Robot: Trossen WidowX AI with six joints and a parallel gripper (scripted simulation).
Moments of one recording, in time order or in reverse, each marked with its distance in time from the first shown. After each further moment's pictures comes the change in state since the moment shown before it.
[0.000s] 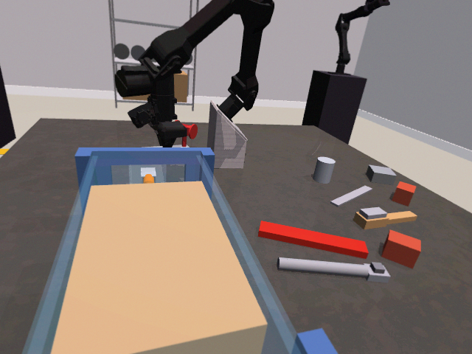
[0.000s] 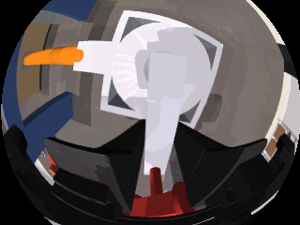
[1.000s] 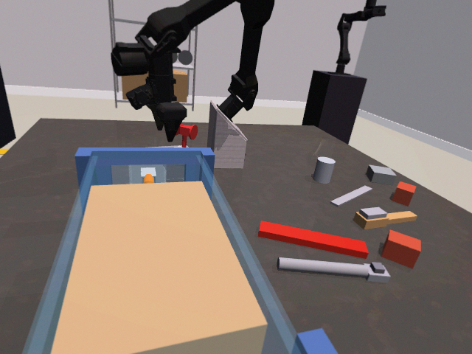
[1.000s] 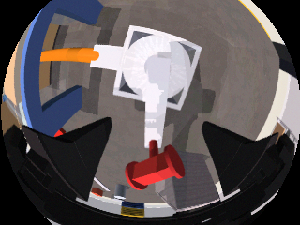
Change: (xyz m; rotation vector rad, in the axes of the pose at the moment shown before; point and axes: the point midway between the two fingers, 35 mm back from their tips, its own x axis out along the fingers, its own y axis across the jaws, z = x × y) arm -0.050 0.000 0.000 -0.006 0.004 0.001
